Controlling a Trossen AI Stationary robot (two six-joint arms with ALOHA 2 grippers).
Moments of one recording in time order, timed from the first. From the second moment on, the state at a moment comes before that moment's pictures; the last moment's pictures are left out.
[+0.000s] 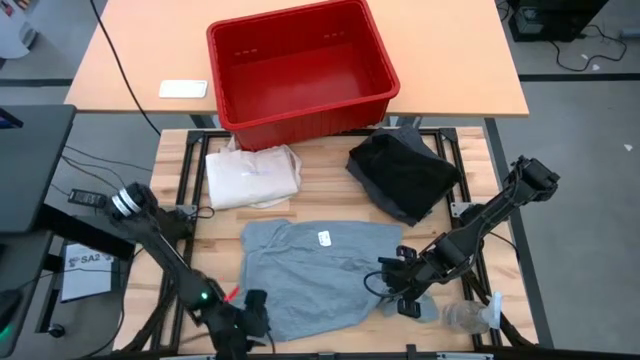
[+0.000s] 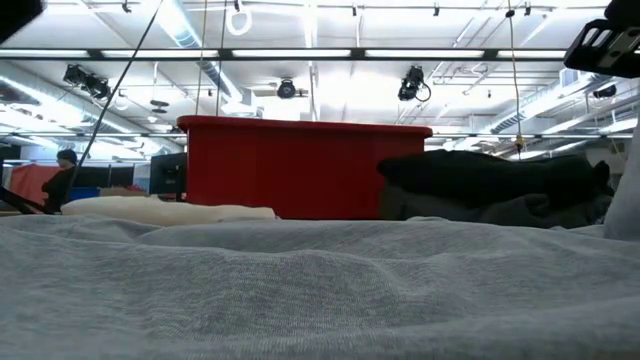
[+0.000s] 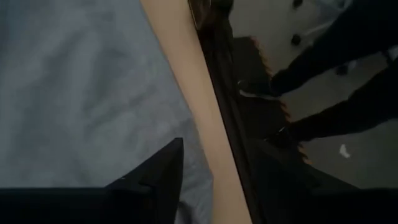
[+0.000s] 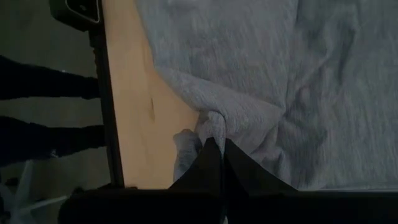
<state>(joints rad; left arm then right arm) -0.90 1.66 1.03 -0.20 -0.26 -0.64 0.65 1.45 1.04 -0.69 0.02 0.86</state>
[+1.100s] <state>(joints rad) -0.89 1.70 1.12 -0.46 -0.16 -0.72 0.71 1.45 1.07 -0.74 -0.02 0.97</state>
